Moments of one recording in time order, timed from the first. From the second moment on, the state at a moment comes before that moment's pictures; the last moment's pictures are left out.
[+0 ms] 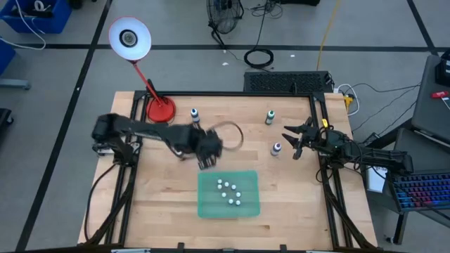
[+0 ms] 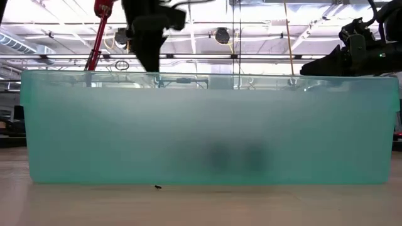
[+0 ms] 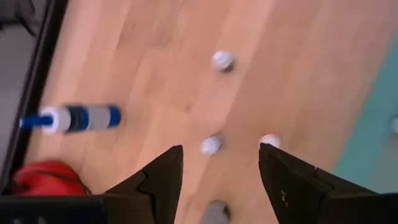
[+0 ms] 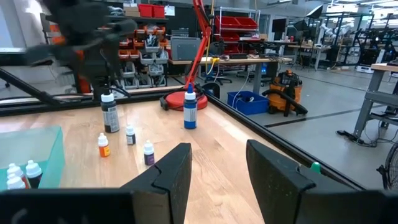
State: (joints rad) left arm -0.07 1.71 1.47 -1.14 -0.35 -0.40; right arm -0.18 0.10 0.02 0.08 0.23 -0.01
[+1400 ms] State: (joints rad) left arm 0.12 1.75 1.02 -0.64 -0.15 -0.37; right arm -0.18 0.10 0.02 0.08 0.23 -0.01
